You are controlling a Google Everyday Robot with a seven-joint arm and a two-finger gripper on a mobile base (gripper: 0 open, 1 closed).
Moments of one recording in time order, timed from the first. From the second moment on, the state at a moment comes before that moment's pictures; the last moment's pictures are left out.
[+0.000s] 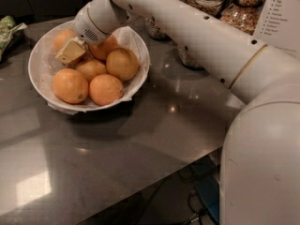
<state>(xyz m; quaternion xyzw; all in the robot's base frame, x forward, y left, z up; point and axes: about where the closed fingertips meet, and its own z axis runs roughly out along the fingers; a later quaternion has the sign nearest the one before) 0.654 0.216 0.930 -0.64 0.62 0.23 0.40</state>
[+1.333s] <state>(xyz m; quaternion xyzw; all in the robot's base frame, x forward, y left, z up) 0.652 0.216 0.931 -0.64 0.61 0.24 0.40</state>
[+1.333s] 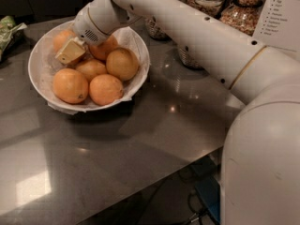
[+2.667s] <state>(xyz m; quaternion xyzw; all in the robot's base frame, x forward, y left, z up) 0.647 0.167 0.982 -0.62 0.59 0.23 0.46</state>
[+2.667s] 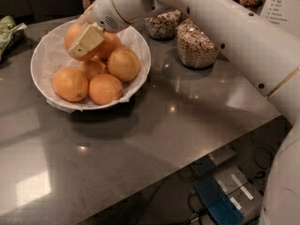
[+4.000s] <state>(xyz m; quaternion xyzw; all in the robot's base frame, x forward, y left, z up) 0.609 0.151 1.002 -0.66 0.54 0.23 0.46</state>
